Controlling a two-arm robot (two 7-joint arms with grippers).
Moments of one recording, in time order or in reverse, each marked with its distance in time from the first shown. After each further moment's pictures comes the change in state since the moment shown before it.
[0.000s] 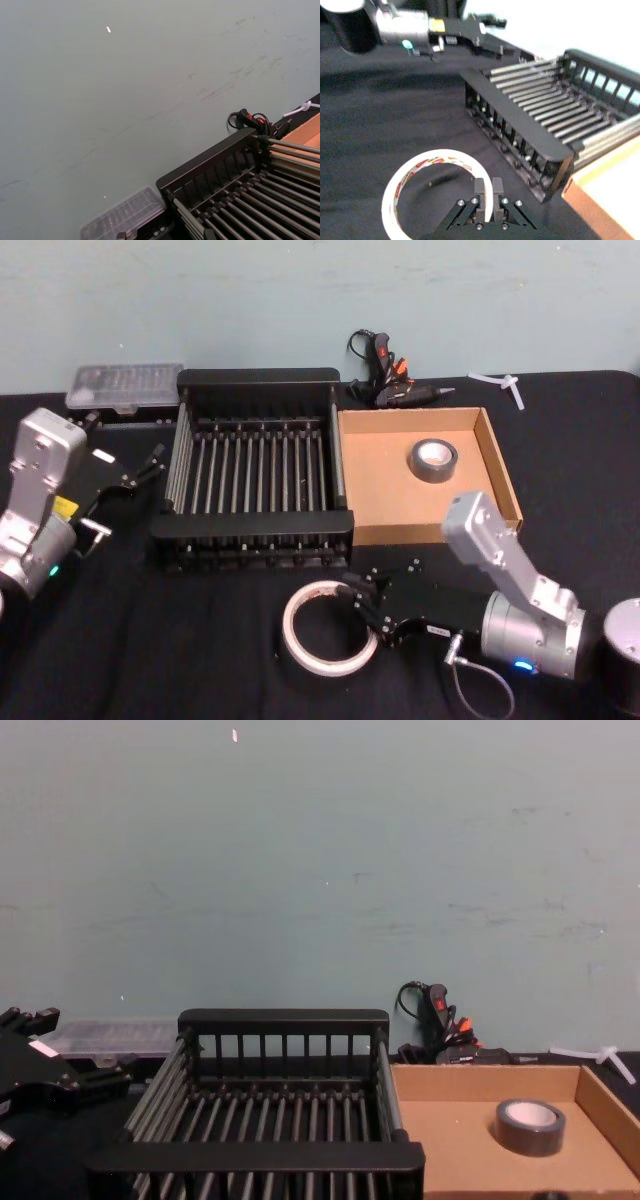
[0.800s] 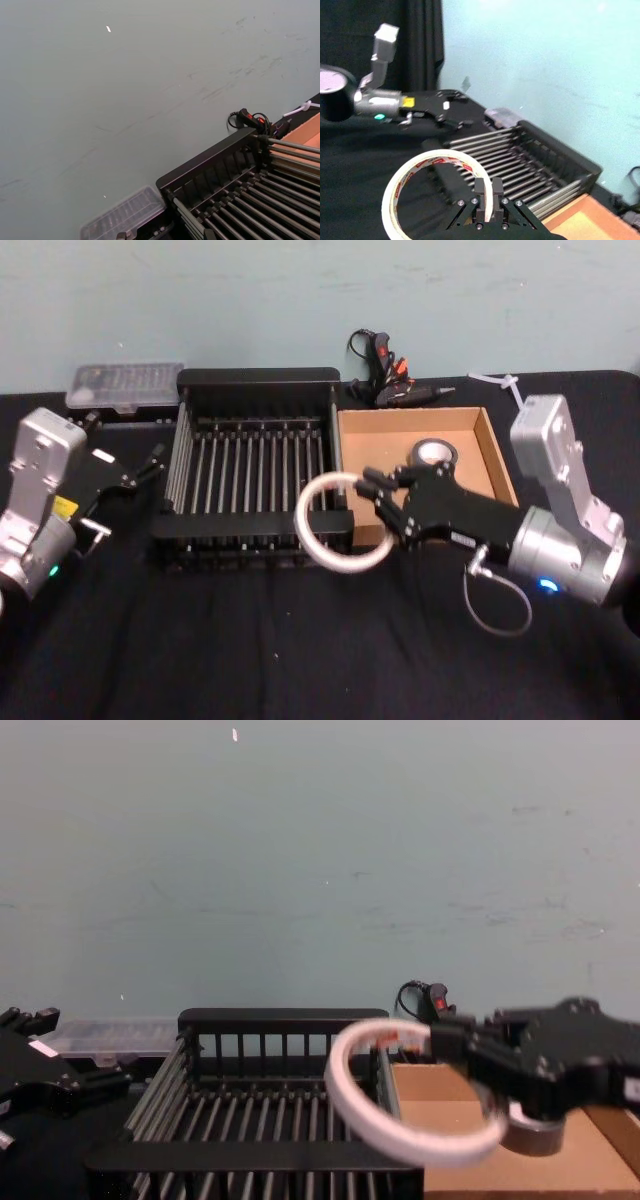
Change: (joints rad) left arm 0.000 0.000 0.000 0.000 0.000 0.000 0.000; right arm 0.075 0.022 0.070 -0.045 0.105 -0.094 -0.025
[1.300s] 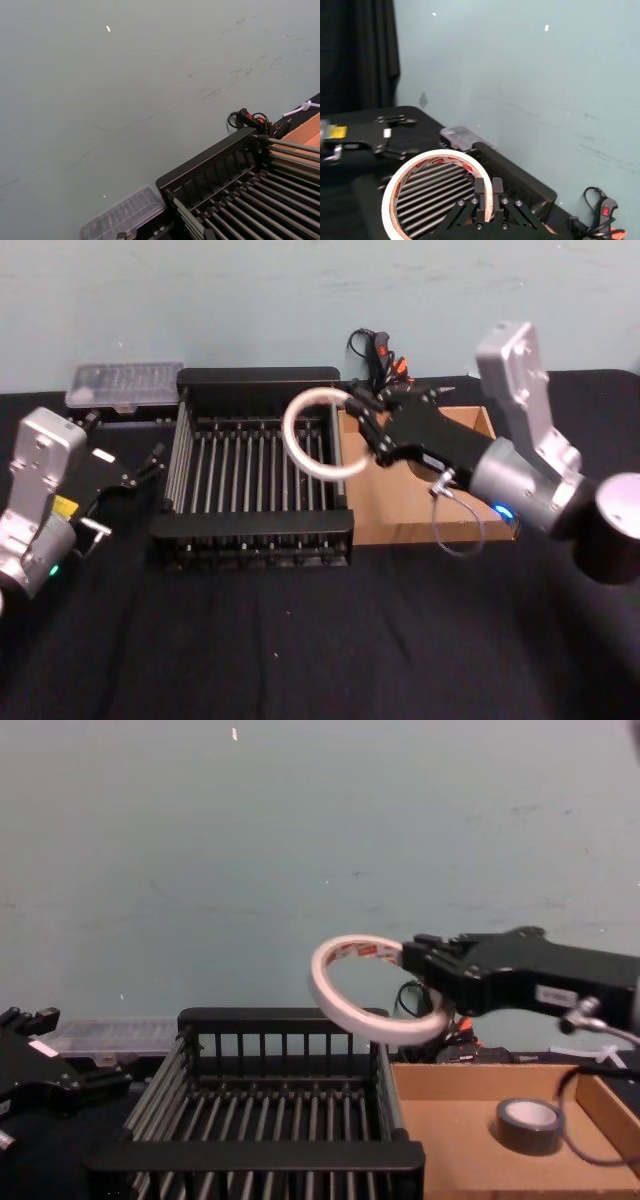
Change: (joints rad) left arm 0.000 0.000 0.000 0.000 0.000 0.000 0.000; right arm 0.171 -0.154 -0.014 0.171 -0.069 0.005 -0.105
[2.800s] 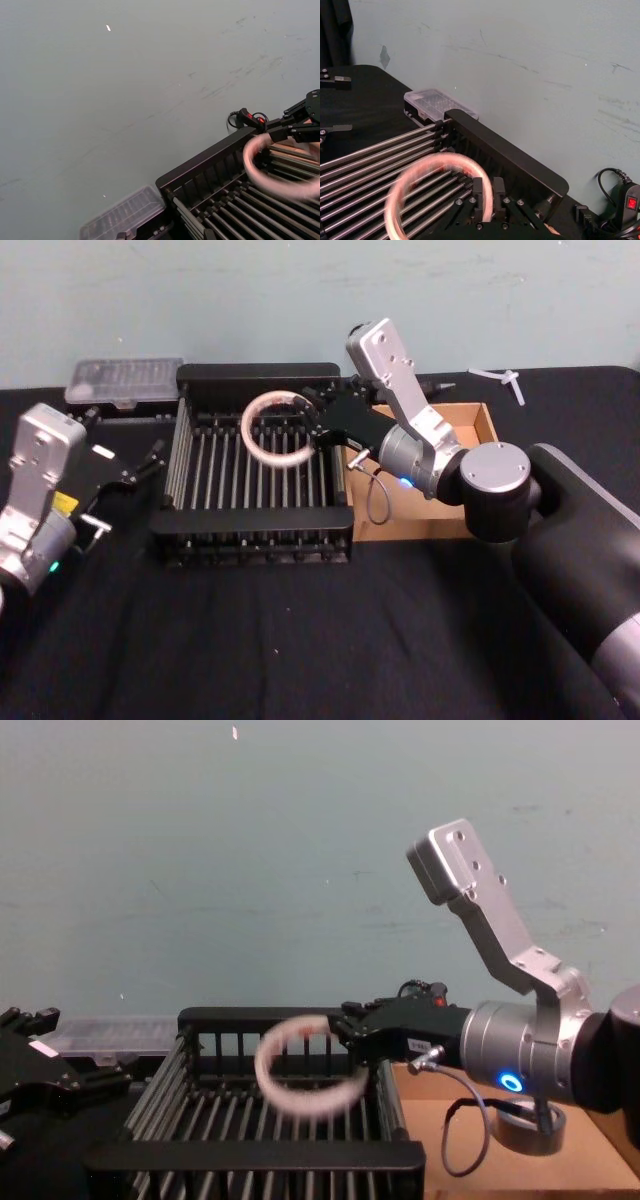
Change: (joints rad) left arm 0.000 0.000 0.000 0.000 0.000 0.000 0.000; right arm 0.259 -0.282 -0.066 0.523 -0.213 -0.026 -0.090
